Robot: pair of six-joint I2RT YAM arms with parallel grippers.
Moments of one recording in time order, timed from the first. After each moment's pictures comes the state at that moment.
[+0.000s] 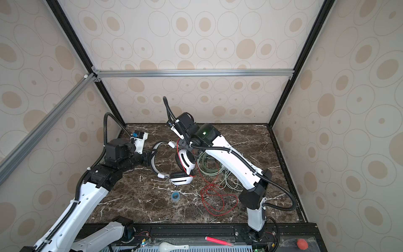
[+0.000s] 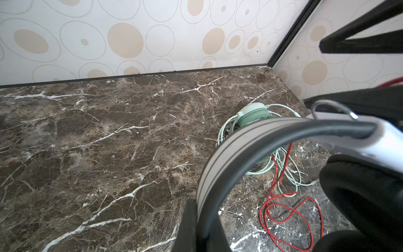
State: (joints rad) left arm -0.30 0.96 1.03 -0.56 0.25 -0.16; right arm 0.88 1.88 2.22 -1.16 0.43 -0.30
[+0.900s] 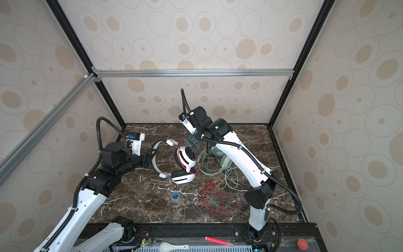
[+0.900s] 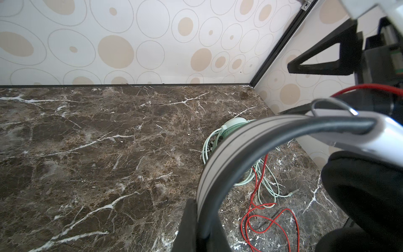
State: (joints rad) left arm -0.30 0.89 0.96 -0.46 0.30 -0.26; right arm 0.74 1.80 2.14 -1.15 0.20 -0.21
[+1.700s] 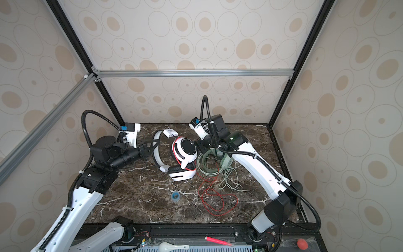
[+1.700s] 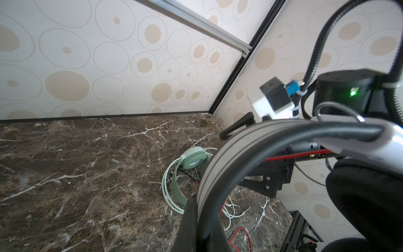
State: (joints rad) left arm -0.30 0.93 1.10 -0.34 0.47 -0.41; right arm 0.62 1.51 1.58 -0.72 -0.22 -0.12
